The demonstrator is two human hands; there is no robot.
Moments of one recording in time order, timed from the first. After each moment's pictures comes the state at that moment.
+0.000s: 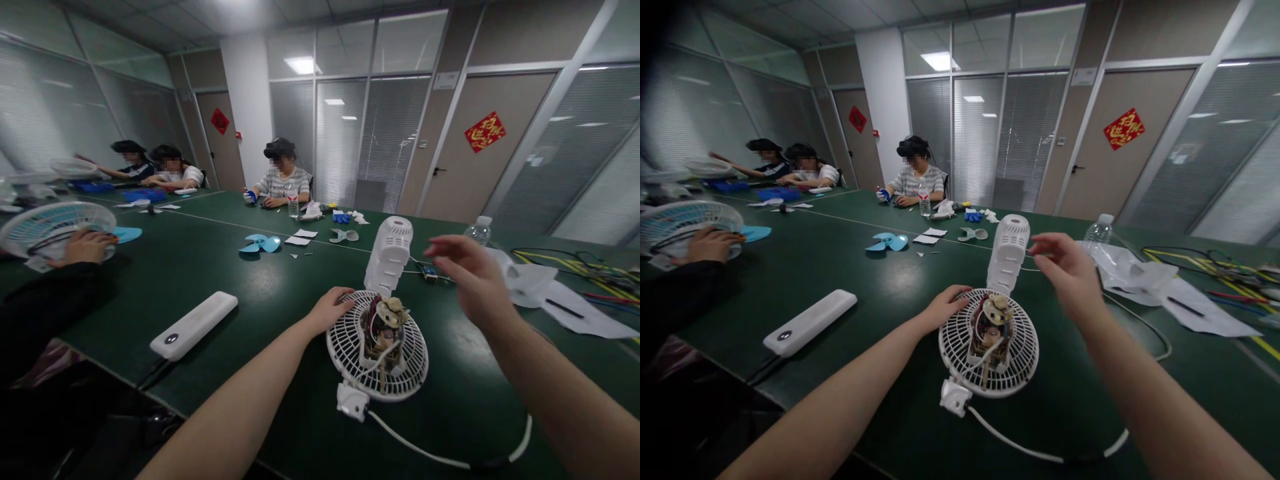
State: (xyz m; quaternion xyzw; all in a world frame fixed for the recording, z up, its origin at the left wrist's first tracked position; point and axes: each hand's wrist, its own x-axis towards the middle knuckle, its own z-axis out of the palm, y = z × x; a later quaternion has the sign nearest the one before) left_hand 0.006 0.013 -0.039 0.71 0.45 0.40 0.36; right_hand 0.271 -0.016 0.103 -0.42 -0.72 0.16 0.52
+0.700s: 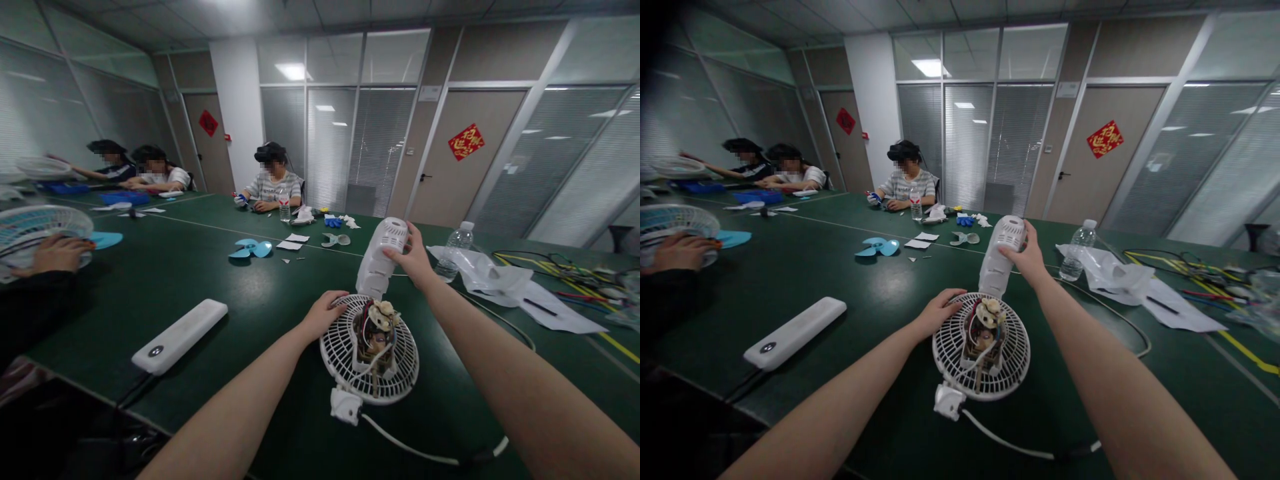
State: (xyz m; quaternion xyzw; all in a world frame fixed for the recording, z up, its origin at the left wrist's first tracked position) left_hand 0.008 0.012 -0.037 0.71 0.44 0.42 0.36; right_hand 0.263 0.085 0.077 -0.49 -0.69 0.16 0.51
